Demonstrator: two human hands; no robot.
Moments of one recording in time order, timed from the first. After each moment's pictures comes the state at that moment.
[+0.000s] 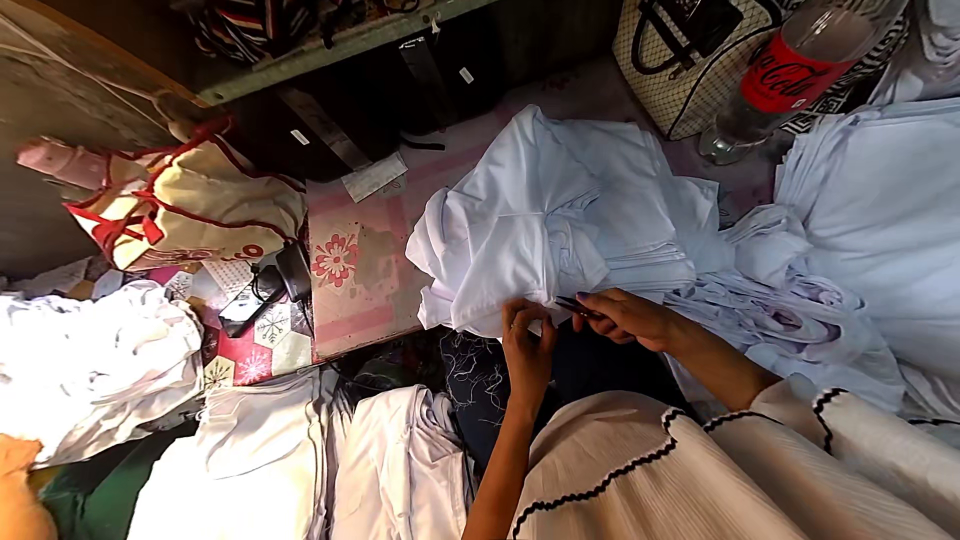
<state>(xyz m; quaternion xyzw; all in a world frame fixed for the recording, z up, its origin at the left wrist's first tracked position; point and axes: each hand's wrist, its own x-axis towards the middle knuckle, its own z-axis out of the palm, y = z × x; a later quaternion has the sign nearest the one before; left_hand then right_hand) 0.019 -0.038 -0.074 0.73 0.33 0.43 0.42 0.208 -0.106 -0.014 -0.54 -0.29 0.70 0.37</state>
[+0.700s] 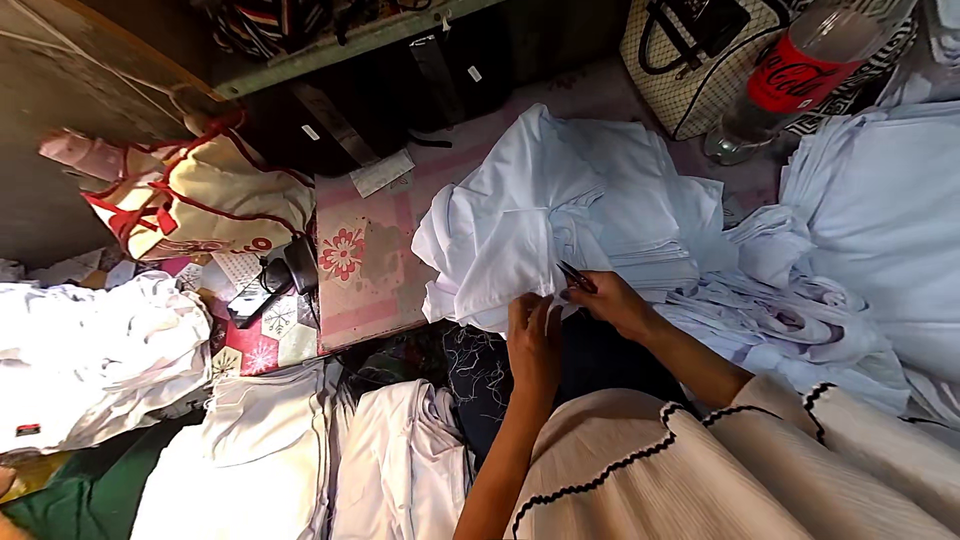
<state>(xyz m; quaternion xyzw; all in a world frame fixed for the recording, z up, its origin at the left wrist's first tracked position) 0.022 -0.045 -0.039 0.83 0.37 0.35 0.26 0.189 -0.086 -0.036 -0.66 -0.35 0.49 0.44</state>
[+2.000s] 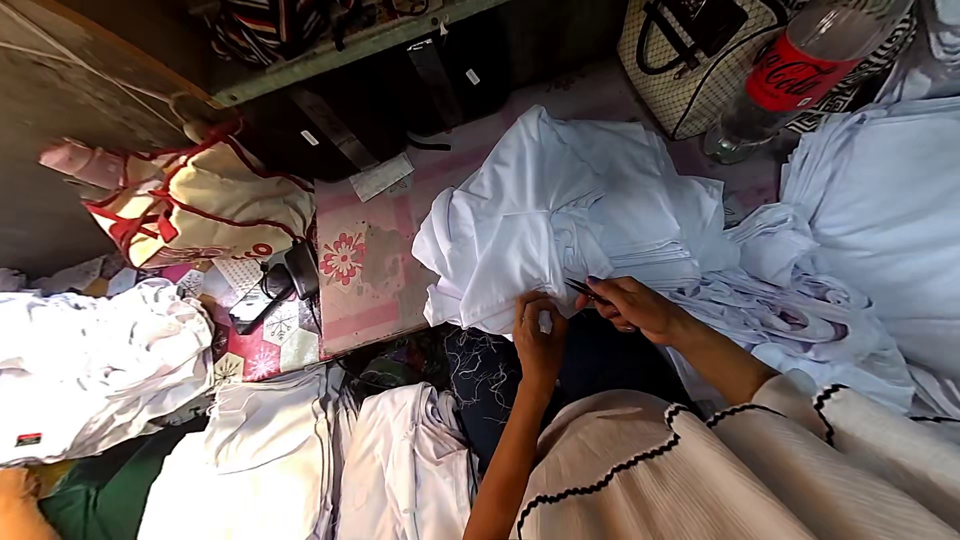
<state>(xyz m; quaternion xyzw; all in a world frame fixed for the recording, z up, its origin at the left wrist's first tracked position) 0.033 -0.035 -0.086 0.76 0.32 0.46 0.32 0.208 -0.104 -0.015 -0.60 -0.28 0.62 0.42</state>
